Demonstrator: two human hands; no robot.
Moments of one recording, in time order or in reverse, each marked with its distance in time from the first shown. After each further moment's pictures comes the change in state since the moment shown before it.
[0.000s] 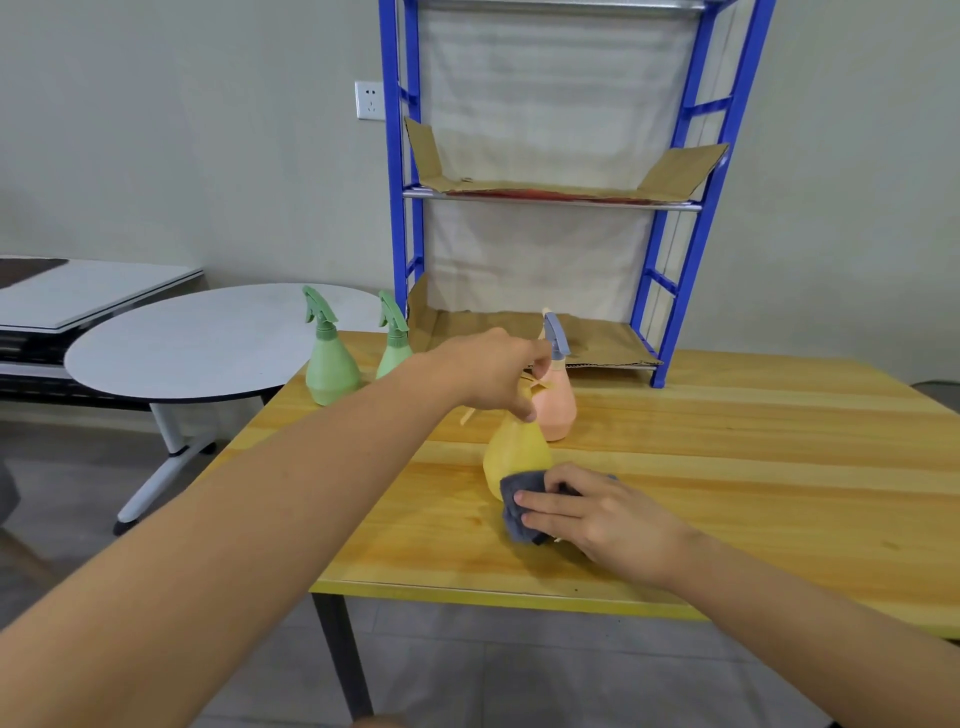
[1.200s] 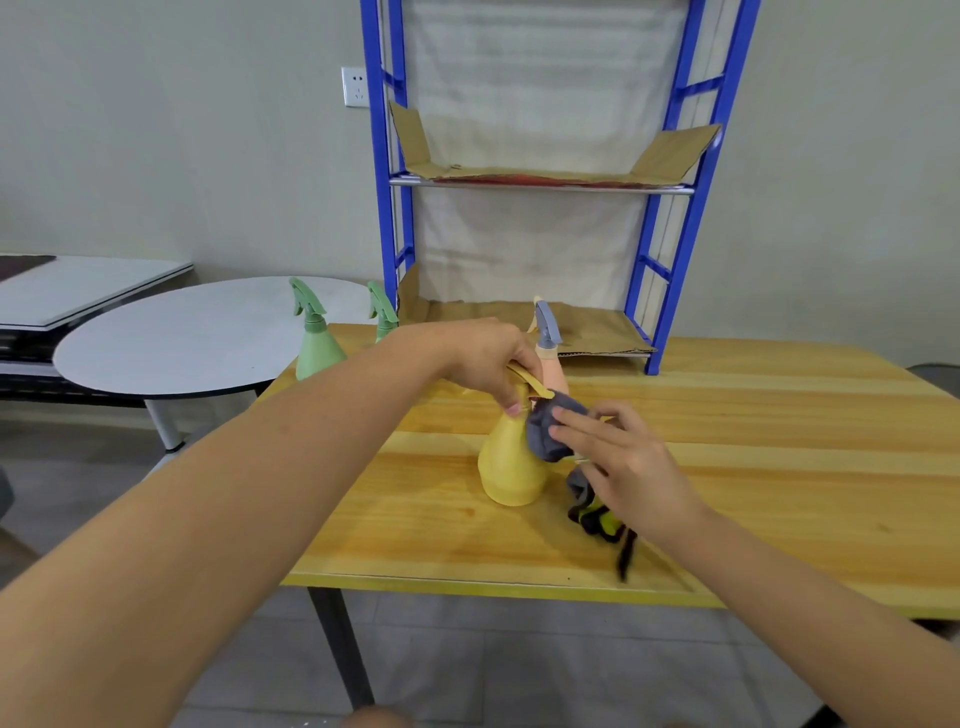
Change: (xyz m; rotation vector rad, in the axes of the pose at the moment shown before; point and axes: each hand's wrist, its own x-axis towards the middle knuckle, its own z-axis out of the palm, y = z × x) left_hand 0.014 -0.006 -0.009 -0.082 -0.185 0.111; right_hand 0.001 0.014 -0.021 0.240 0.287 0.379
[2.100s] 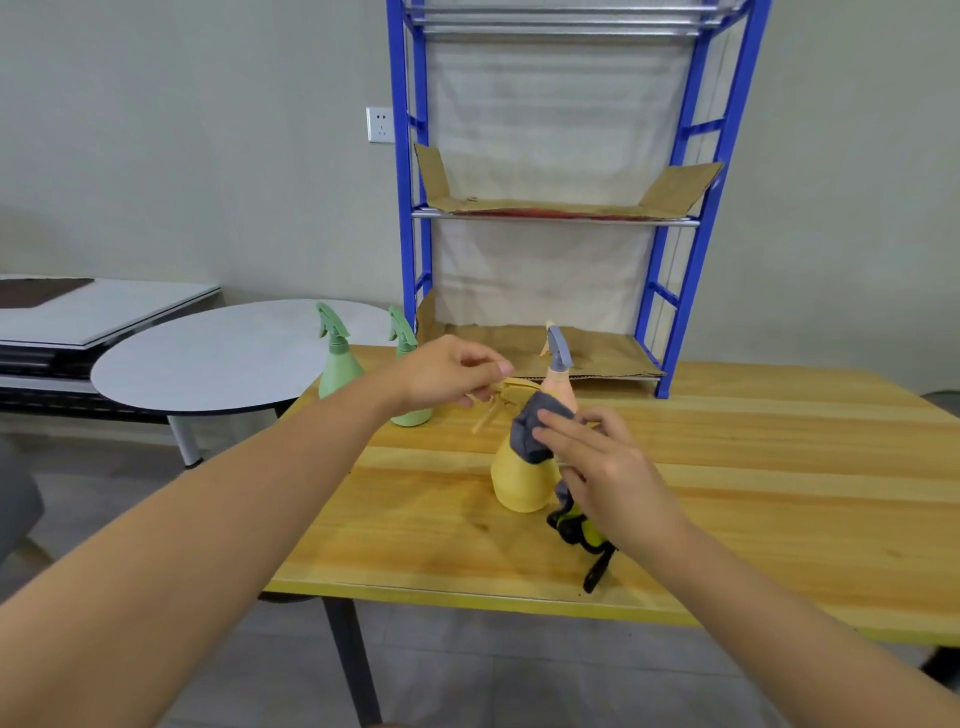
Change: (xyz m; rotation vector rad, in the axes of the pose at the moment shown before) left_hand -0.052 -0.030 0.017 -0.714 0.342 -0.120; right_hand 0.027 -0.036 0.004 -0.034 0.148 0.044
